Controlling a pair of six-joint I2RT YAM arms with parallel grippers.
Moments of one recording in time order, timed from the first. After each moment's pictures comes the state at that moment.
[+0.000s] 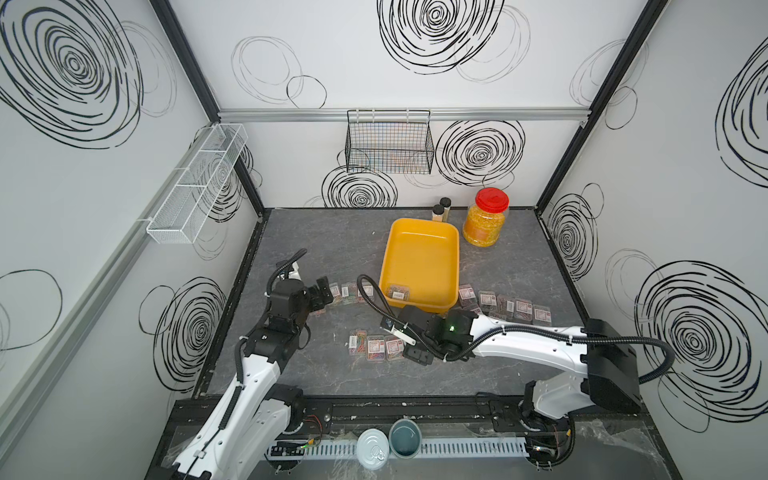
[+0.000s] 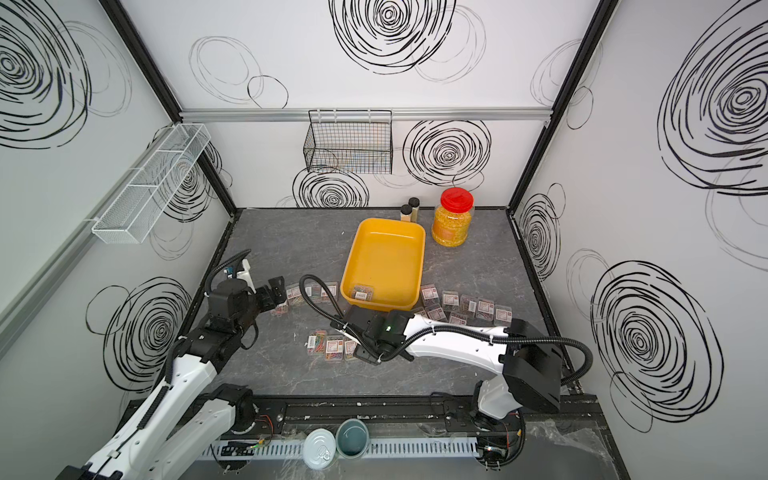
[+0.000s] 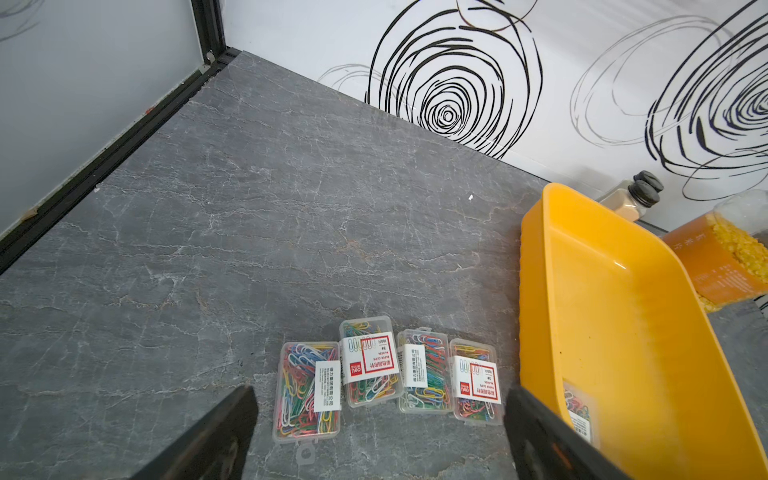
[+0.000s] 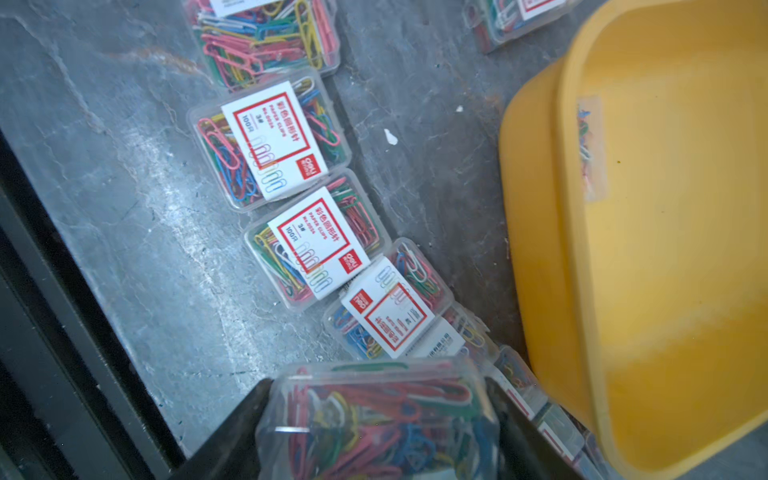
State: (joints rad) left arm -0.17 0.76 0.53 -0.28 -0.16 -0.45; right arm 1.23 1.52 1.03 -0.67 0.22 -0.16
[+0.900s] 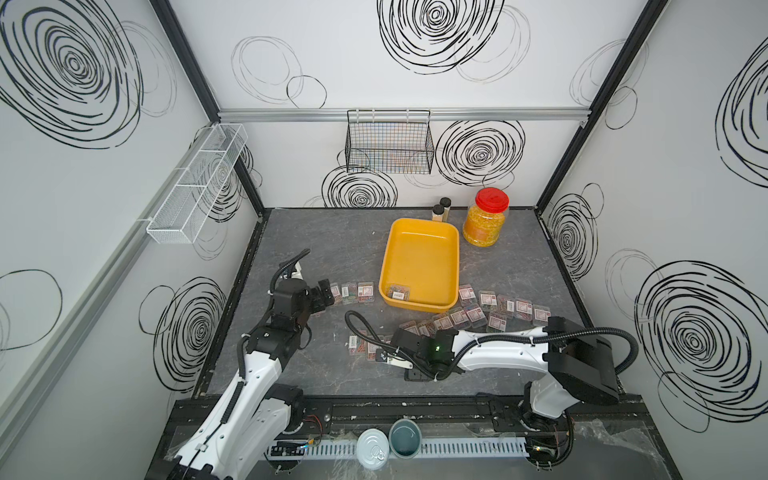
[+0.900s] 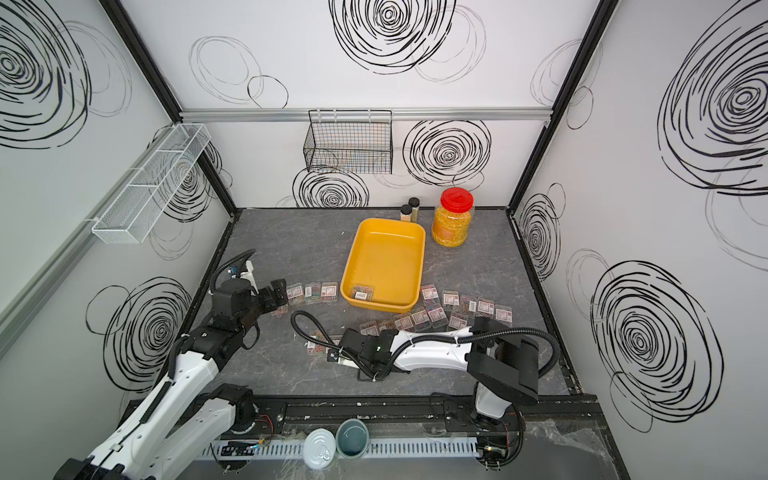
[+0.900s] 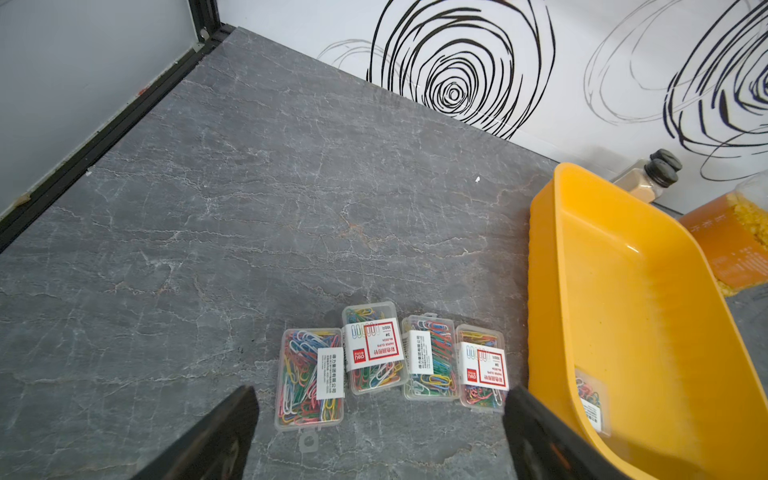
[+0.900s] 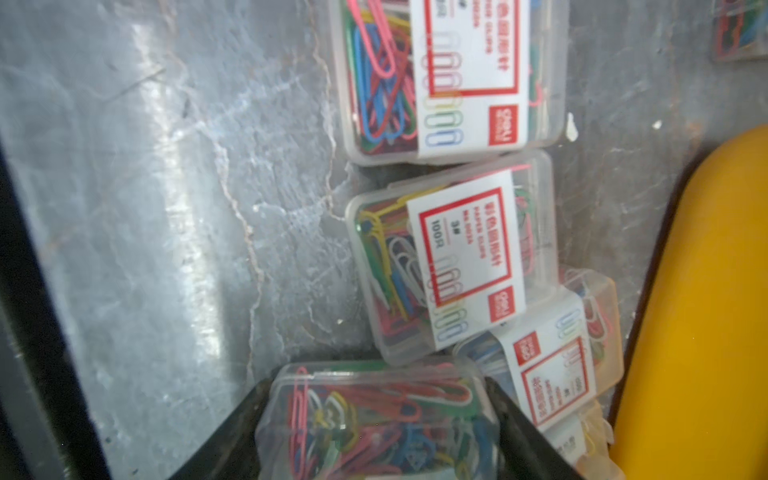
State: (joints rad) left arm -0.18 0.81 0.53 -0.28 -0.16 -0.44; right arm 1.27 1.63 0.89 -0.50 0.21 -0.36
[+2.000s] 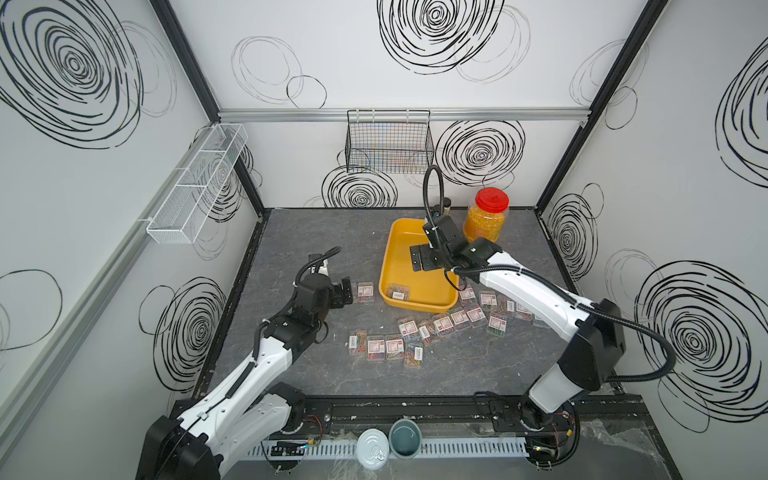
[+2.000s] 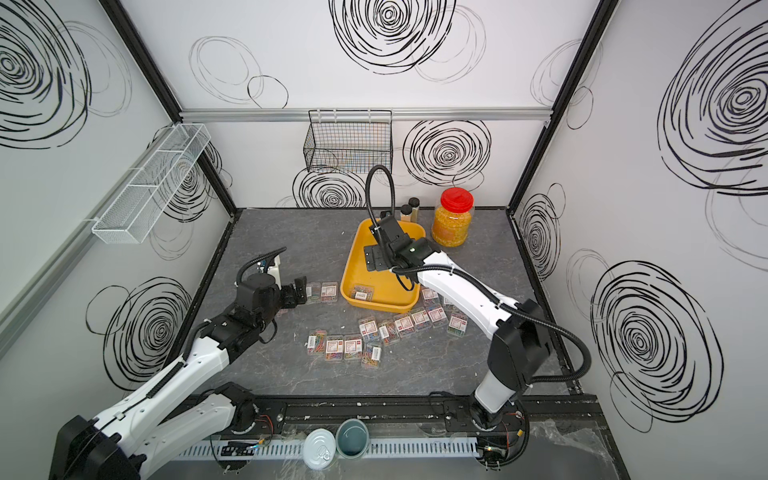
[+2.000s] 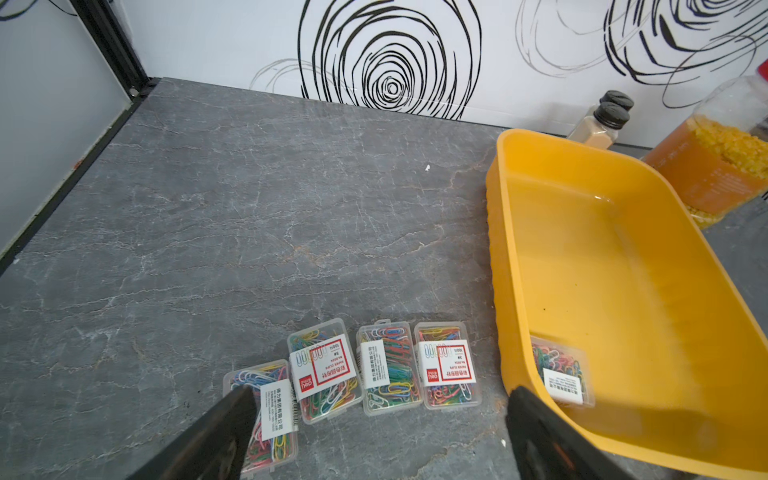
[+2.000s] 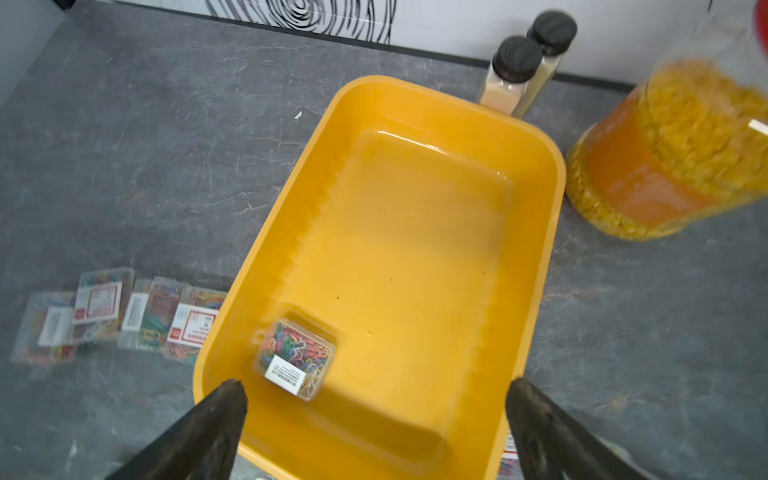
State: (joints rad) left arm -0.38 0.93 0.59 -0.19 -0.29 -0.35; right arm 0.73 1.69 1.52 -0.71 0.26 0.43
